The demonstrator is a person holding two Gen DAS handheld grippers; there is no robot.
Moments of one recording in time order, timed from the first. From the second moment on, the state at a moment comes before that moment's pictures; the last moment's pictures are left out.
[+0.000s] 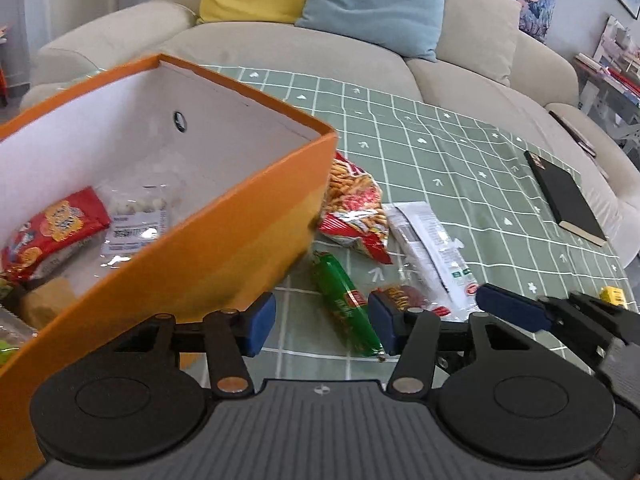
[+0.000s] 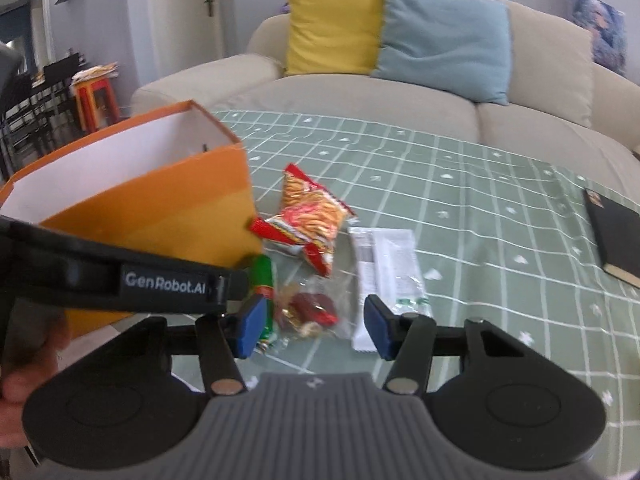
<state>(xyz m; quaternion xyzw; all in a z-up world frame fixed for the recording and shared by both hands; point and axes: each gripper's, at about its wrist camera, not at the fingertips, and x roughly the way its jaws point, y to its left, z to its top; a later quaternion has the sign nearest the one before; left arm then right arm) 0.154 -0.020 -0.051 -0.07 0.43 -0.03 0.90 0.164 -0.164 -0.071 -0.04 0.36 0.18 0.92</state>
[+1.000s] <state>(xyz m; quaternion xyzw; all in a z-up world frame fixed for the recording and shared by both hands) 0.198 -0.044 -0.084 -0.09 0.48 -0.02 0.87 0.185 -0.169 -0.087 -0.02 0.41 0.13 0.90</state>
